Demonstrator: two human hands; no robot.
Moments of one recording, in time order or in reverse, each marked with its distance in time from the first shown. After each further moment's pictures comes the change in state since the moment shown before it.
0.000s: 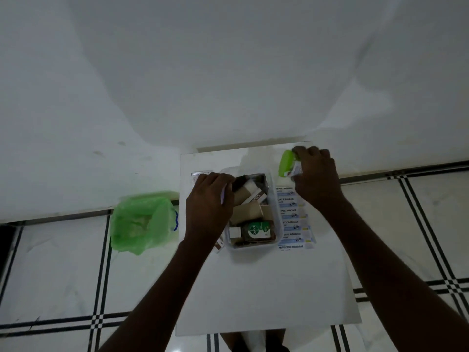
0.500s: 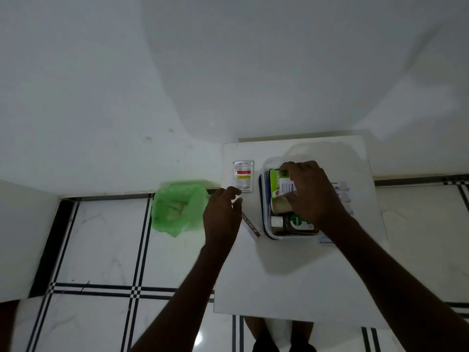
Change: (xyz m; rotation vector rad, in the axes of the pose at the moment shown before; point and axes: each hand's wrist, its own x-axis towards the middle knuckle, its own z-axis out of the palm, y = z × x) left_hand -0.053 -0.064 -0.007 0.003 -0.104 -0.383; right_hand -0.038 -0.094 0.020 0.195 -0.234 -0.203
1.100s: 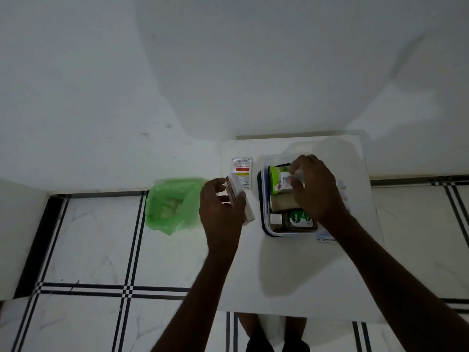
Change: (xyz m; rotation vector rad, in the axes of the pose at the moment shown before) left_hand -0.018 0.035 -0.026 -0.489 0.217 -0.261; right_hand 0.003 0.009 0.008 0.154 0.213 0.059
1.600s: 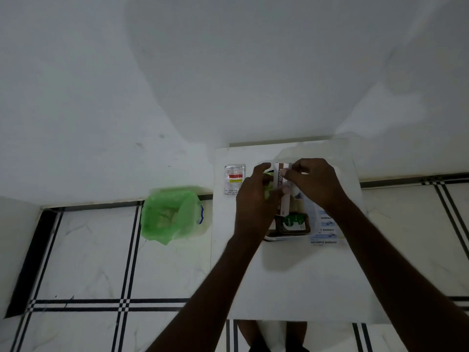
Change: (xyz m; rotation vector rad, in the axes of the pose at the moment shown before) left_hand -0.004 0.048 0.049 0.161 -0.361 0.351; right_hand 0.012 -0.010 -0.036 0.276 -0.058 0.251
